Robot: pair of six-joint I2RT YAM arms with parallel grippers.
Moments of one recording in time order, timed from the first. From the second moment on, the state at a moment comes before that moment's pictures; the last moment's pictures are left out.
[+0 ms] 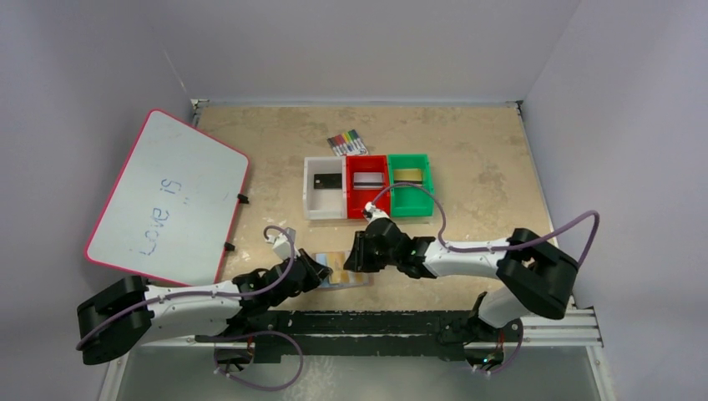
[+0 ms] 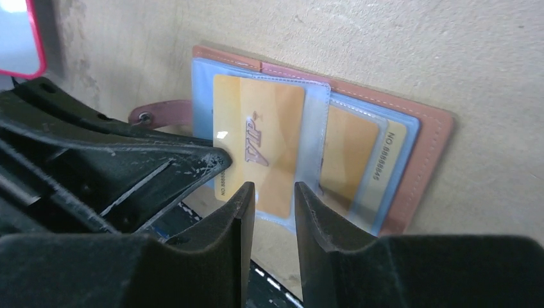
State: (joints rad) left arm -1.10 0.93 0.11 0.20 -0.41 -1.31; right arm 1.02 1.45 0.62 0.08 -0.01 0.95
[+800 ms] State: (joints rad) left arm -1.10 0.79 0.23 -0.13 -0.45 -1.24; right arm 1.03 1.55 0.68 0.03 0.02 0.99
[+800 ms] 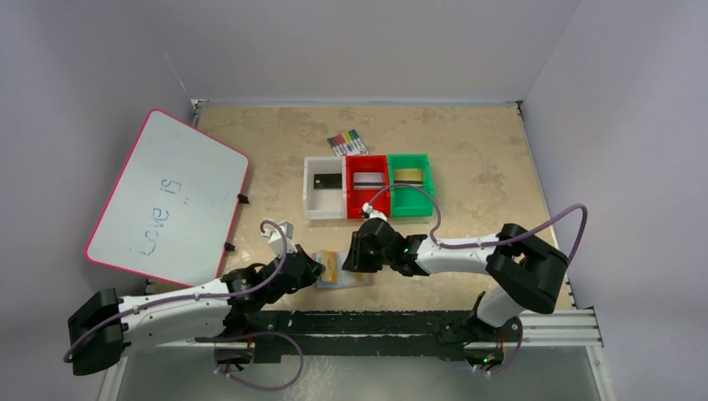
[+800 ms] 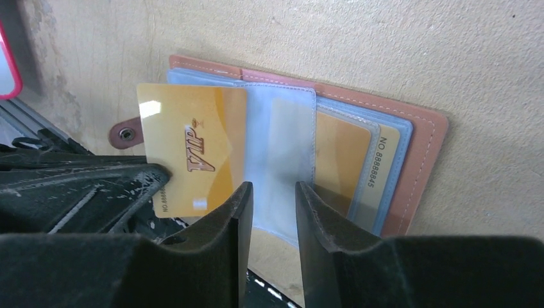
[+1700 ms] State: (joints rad) left arm -1.10 0.58 0.35 -0.17 -0.45 -1.06; right arm 0.98 1.00 0.57 -0.07 0.25 0.96
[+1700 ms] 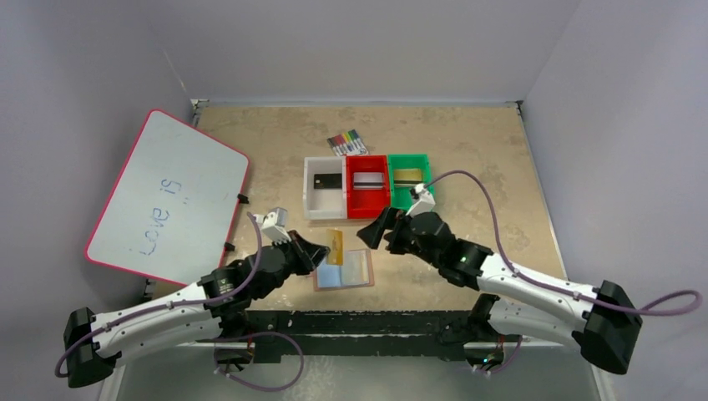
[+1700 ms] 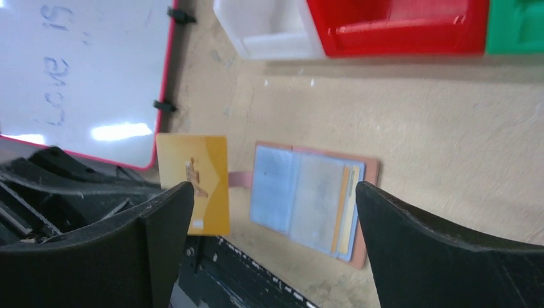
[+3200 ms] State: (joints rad) left arm -1.10 0.60 0.31 0.27 -0.37 -1.02; right arm 0.65 1.22 0.44 0.86 -0.71 0.99
